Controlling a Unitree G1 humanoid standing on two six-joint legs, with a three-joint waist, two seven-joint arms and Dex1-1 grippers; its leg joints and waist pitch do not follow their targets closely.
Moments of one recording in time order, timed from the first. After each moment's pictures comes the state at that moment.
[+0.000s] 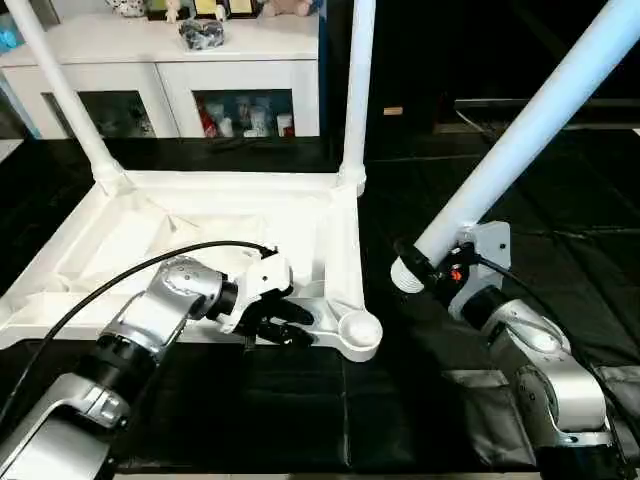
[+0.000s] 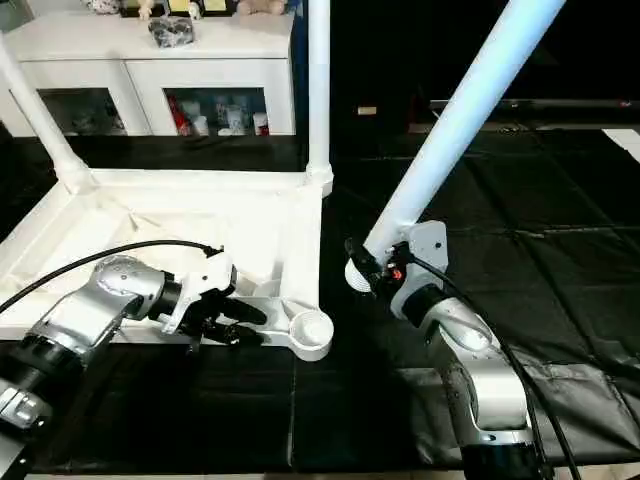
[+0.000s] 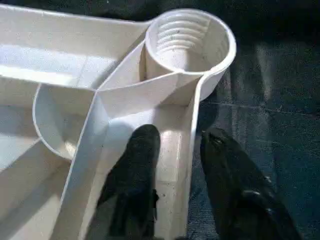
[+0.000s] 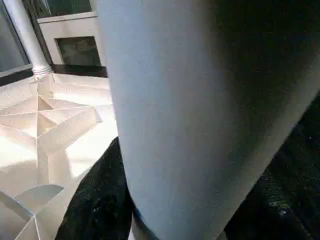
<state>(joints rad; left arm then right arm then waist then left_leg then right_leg) -0.60 0.48 -0.44 0.53 -0.10 0.15 -1.28 -0.16 -0.20 -0.03 -0.07 0.28 0.35 0.41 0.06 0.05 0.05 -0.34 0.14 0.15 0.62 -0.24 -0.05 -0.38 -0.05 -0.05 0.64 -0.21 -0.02</state>
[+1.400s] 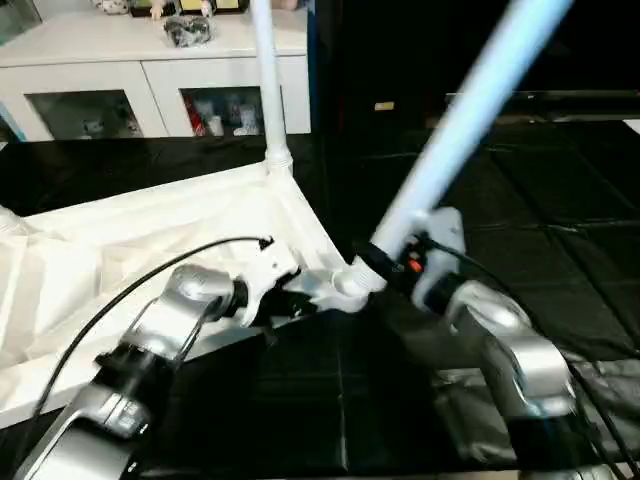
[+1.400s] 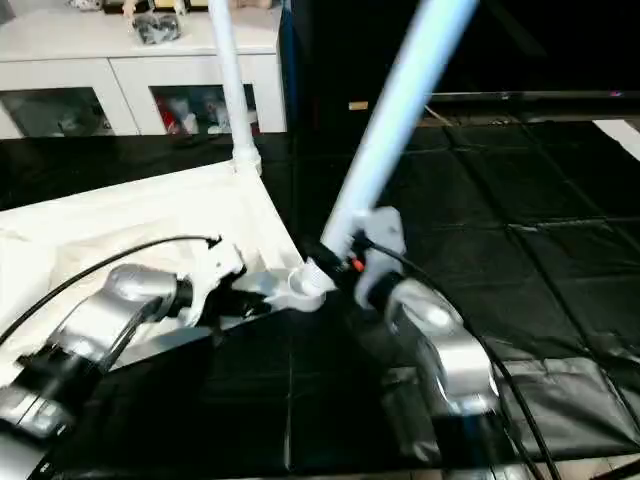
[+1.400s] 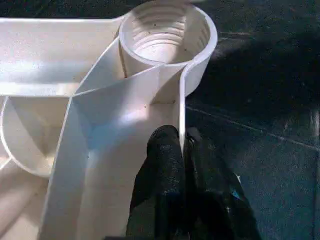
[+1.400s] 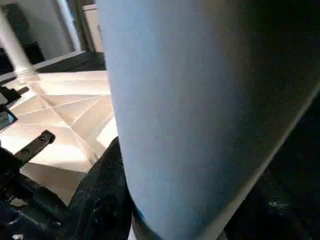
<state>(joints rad) -0.52 0.42 -0.34 0.40 -0.06 0.32 -1.04 -0.33 -0.16 0.09 0.06 0.27 0.39 0.49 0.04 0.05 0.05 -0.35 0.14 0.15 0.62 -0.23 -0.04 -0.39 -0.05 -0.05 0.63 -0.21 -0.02</state>
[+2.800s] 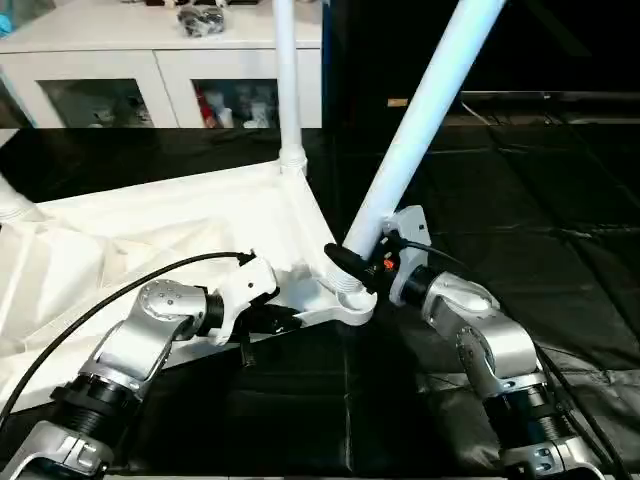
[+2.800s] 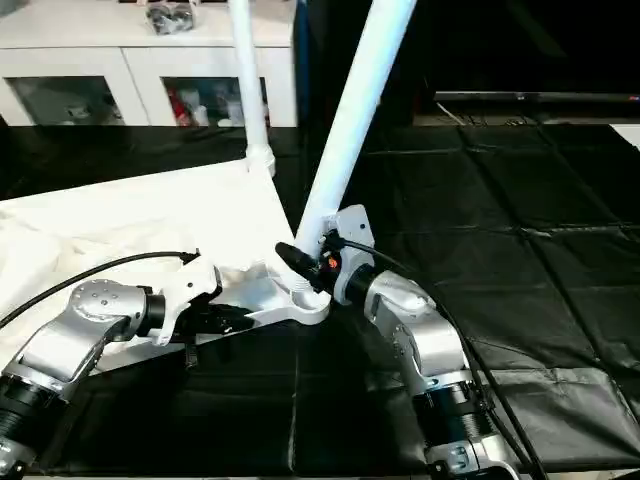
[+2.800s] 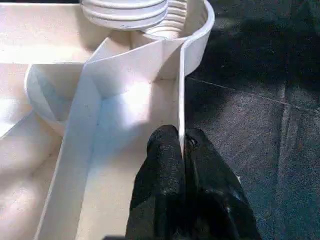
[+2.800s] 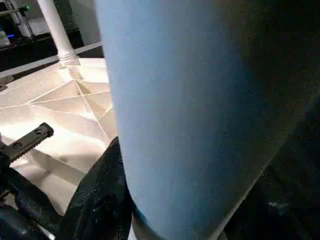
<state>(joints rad) -0.39 0.50 -0.30 0.25 -0.09 0.28 -1.08 -0.41 -0.14 0.13 0.20 0.26 0.35 0.61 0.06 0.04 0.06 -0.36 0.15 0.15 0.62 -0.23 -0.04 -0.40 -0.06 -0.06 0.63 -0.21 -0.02</state>
